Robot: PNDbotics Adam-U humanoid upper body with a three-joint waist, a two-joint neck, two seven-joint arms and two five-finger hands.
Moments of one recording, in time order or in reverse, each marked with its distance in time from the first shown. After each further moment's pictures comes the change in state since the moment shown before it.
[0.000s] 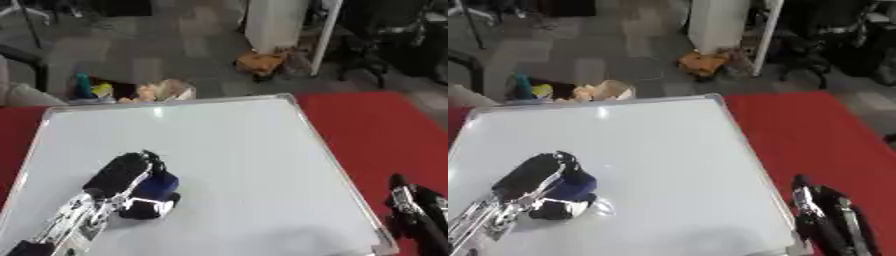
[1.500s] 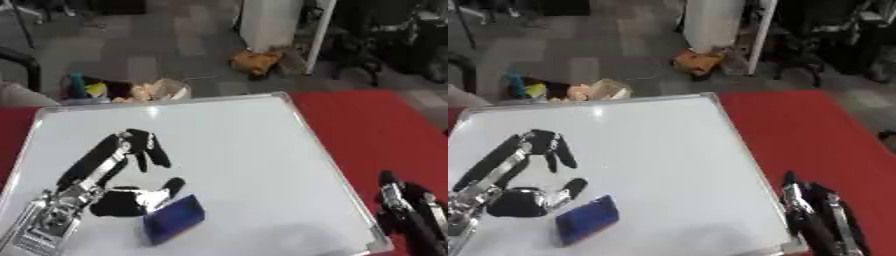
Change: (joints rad) left arm 0.102 0.034 0.156 -0.307 0.508 0.010 0.024; right arm -0.002 0.000 -0.002 0.000 0.000 0.000 -0.003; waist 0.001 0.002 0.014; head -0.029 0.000
